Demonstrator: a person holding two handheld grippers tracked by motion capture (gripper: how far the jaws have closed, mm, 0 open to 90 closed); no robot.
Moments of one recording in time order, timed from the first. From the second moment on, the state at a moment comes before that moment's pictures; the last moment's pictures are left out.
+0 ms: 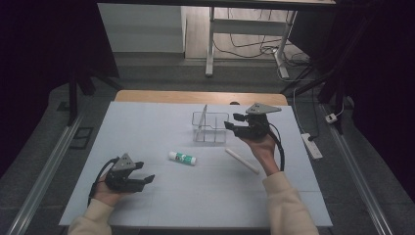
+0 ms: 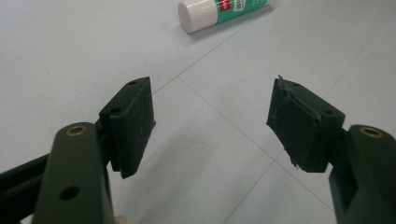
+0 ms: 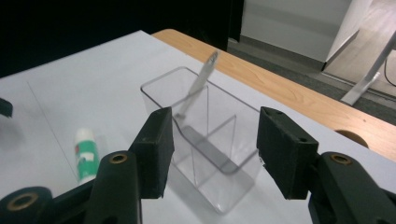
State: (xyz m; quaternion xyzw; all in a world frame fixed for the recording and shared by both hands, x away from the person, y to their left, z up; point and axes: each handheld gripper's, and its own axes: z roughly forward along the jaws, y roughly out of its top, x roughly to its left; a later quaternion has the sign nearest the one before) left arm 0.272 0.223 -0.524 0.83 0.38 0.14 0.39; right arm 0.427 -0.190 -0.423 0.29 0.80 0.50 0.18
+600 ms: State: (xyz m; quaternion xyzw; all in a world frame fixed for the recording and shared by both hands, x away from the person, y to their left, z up) left arm 0.271 0.222 -0.524 0.83 0.38 0.14 0.39; right arm 0.411 -0.207 -0.432 0.27 0.84 0.44 0.17
